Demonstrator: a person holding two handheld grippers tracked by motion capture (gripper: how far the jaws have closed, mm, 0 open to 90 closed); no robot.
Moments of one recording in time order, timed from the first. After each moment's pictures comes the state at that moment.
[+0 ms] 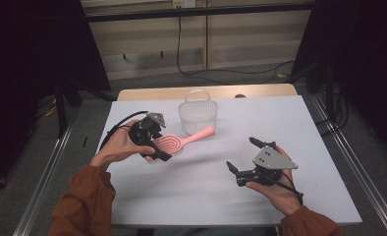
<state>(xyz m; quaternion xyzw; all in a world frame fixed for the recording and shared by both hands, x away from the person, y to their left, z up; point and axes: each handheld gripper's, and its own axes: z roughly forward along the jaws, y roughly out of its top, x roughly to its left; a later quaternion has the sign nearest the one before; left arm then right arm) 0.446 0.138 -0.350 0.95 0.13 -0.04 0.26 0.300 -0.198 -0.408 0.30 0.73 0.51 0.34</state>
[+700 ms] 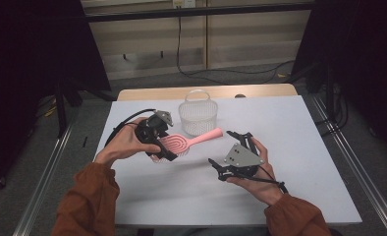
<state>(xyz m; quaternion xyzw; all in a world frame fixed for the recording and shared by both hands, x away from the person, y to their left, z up) 0.443 0.118 -0.340 0.96 0.11 -0.05 0.25 0.321 -0.148 -0.398 0.19 0.78 0.44 0.39</state>
